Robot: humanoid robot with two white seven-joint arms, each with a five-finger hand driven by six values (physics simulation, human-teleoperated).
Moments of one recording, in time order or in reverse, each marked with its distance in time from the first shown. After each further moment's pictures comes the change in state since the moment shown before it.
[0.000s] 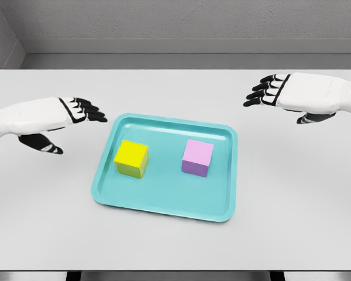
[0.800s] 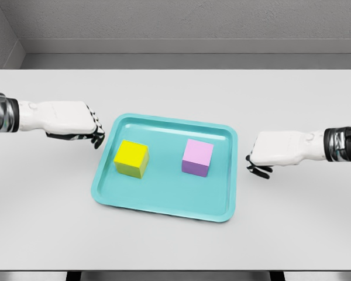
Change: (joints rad) left arm -0.373 -0.026 -0.455 0.080 -0.164 0.000 -0.004; right arm -0.011 0.018 0.303 -0.034 0.048 0.000 0.000
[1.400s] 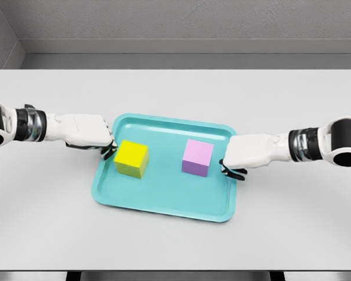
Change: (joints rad) left arm 0.003 -0.106 -0.059 0.055 -0.121 0.000 0.000; right arm -0.038 0.152 0.069 0.080 0.061 0.000 0.000
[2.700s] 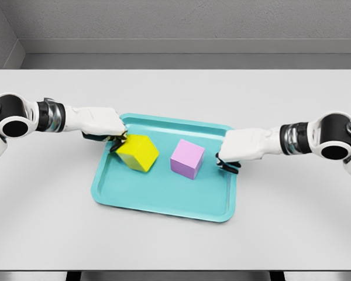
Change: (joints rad) left arm -0.037 -0.138 -0.003 0.198 0.042 0.002 -0.001; right arm -0.032 0.063 0.025 0.092 0.046 0.000 0.000
